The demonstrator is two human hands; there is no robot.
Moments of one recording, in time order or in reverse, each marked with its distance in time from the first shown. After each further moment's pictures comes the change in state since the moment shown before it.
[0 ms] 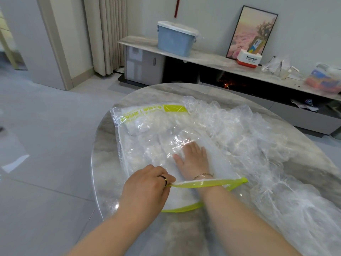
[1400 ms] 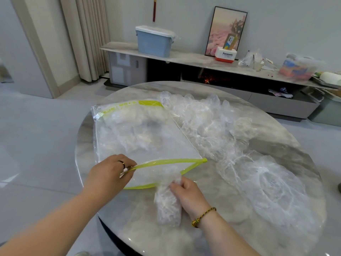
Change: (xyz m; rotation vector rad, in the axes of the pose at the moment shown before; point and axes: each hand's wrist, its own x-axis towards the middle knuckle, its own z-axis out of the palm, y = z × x) left_hand -0.022 0.009 -0.022 -0.075 -0.140 -0.139; right_hand -0.156 0.022 0.004 1.292 -0.085 0.280
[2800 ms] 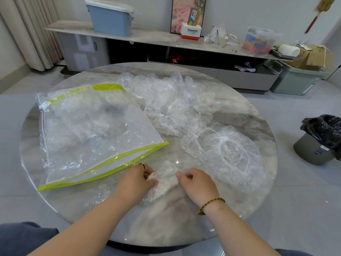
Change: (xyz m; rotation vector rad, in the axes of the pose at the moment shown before) left_hand -0.007 0.111 0.082 -0.319 -0.553 -0.391; right_hand -0.051 0.015 -0.092 -0.709 0.263 0.146
